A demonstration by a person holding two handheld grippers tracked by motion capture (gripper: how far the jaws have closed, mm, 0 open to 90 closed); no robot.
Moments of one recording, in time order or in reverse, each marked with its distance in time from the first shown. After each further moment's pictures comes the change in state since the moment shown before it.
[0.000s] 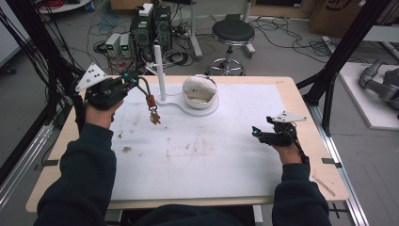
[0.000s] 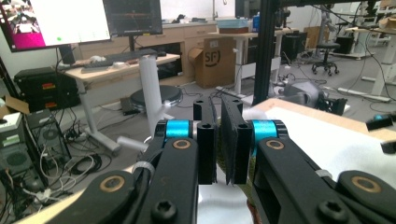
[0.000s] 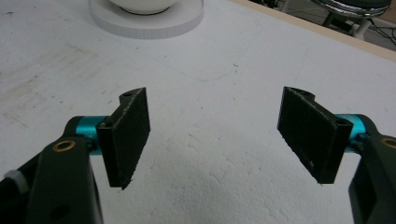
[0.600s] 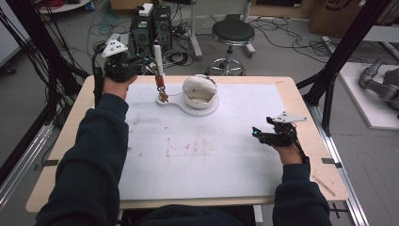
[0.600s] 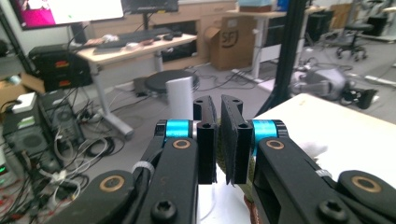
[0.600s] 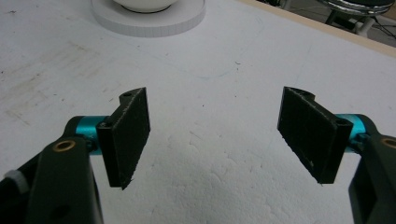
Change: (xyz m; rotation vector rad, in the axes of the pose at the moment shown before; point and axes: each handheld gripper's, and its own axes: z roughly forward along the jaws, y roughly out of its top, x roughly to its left) left arm 0.034 0.017 0.079 0.120 0.091 -0.022; right arm -0.001 -0.002 0.000 0.006 0.013 0.005
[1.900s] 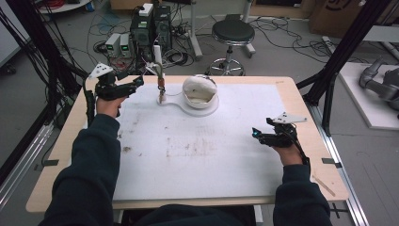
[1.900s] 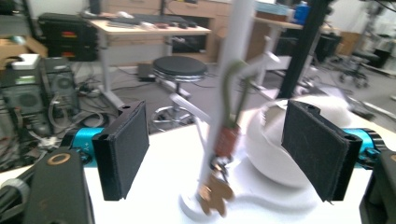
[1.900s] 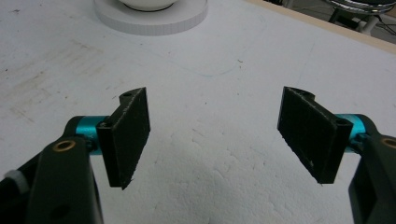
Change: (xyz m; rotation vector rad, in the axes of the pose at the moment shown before) left arm 0.022 -0.077 -0.028 -0.016 -0.017 -0.145; right arm 0.001 -0.002 -0.001 -0.004 0.008 0.004
